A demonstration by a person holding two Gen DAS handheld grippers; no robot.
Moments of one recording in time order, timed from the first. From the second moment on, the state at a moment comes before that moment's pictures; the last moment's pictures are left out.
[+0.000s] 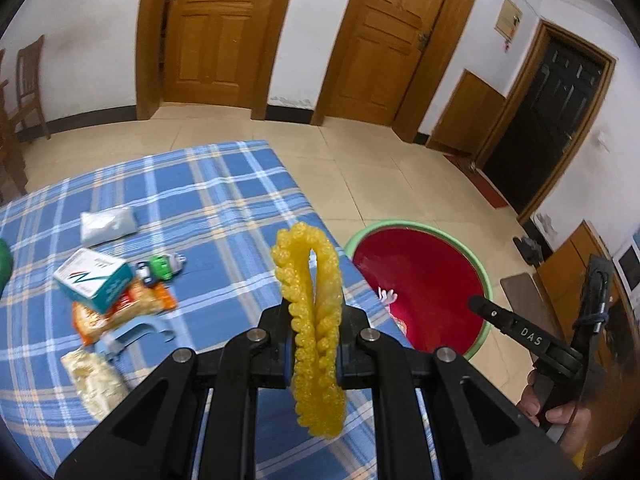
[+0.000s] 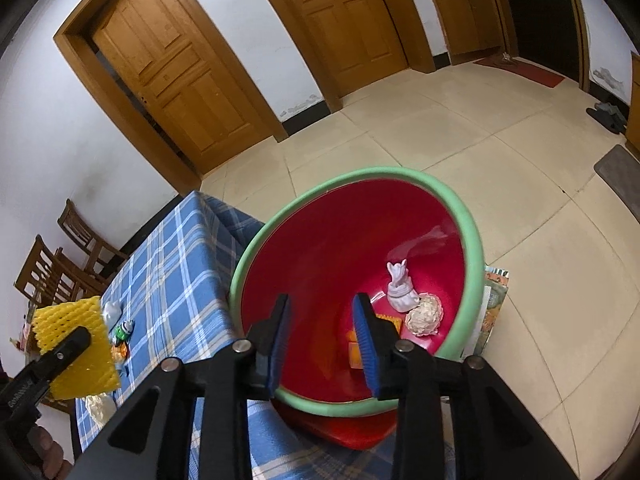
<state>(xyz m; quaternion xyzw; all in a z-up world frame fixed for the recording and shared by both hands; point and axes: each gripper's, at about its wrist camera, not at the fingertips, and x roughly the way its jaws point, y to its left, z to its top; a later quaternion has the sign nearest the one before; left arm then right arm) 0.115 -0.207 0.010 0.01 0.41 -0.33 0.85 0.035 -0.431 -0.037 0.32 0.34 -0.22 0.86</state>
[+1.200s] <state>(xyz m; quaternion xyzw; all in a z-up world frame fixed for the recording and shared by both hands) 0.114 -0.340 -0.027 0.11 0.45 -0.38 0.80 0.002 -0.481 -0.061 0.38 0.32 -0.28 0.82</state>
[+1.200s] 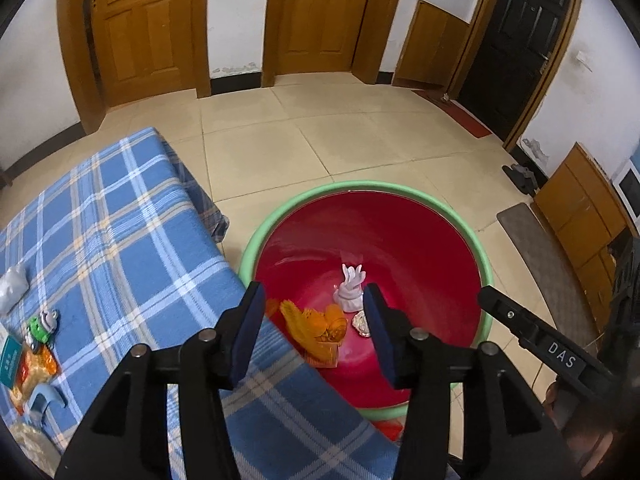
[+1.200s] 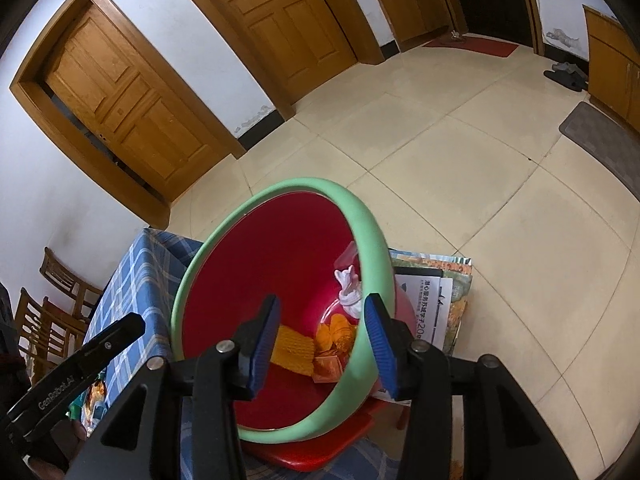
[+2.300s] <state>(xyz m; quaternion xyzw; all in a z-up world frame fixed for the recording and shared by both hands) 0.123 -0.128 0.002 -0.01 0.43 -0.18 0.89 0.033 -0.416 -0.031 0.34 0.32 -0.22 0.86</state>
